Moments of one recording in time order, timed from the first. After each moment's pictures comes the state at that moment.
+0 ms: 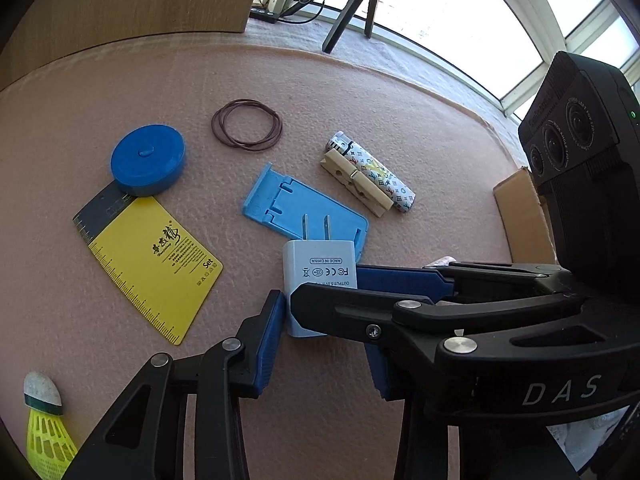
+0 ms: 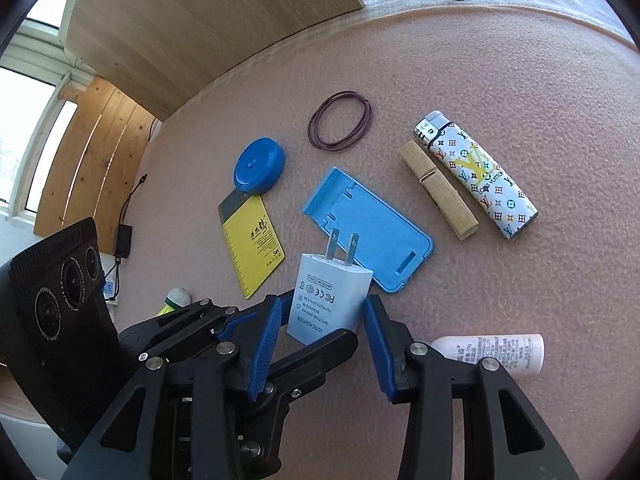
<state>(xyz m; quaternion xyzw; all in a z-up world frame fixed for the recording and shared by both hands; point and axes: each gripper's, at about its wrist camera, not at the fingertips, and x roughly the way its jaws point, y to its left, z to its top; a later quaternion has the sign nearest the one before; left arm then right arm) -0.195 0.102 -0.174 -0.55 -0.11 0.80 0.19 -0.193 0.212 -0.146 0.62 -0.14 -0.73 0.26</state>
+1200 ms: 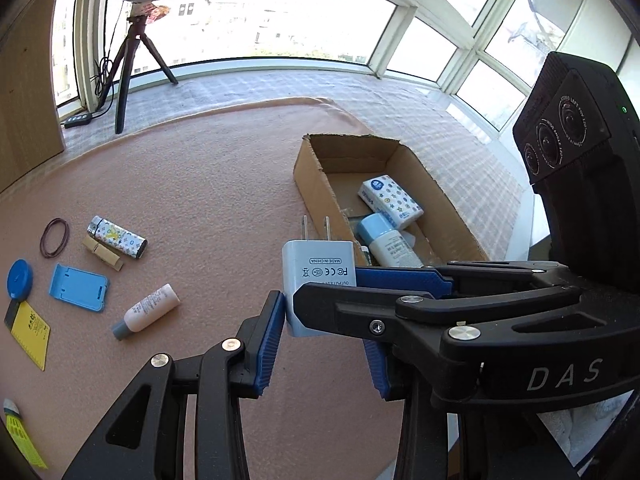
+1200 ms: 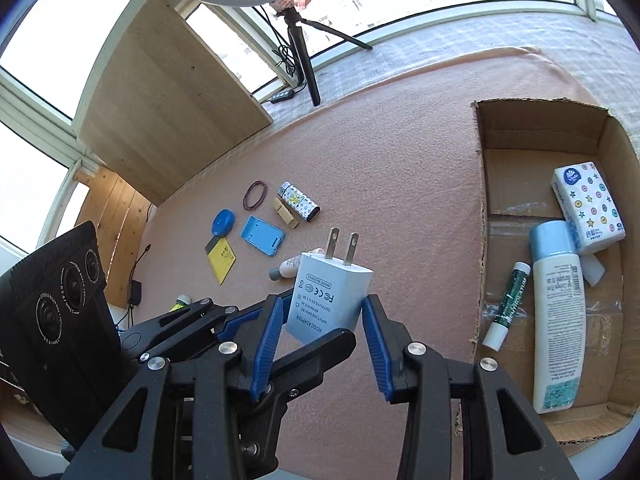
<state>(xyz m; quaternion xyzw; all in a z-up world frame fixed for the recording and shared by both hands) -0.111 0.301 -0.076 -0.48 0.01 0.81 0.34 -0.080 0.391 -0.055 0.52 -0.22 -0.81 0.15</state>
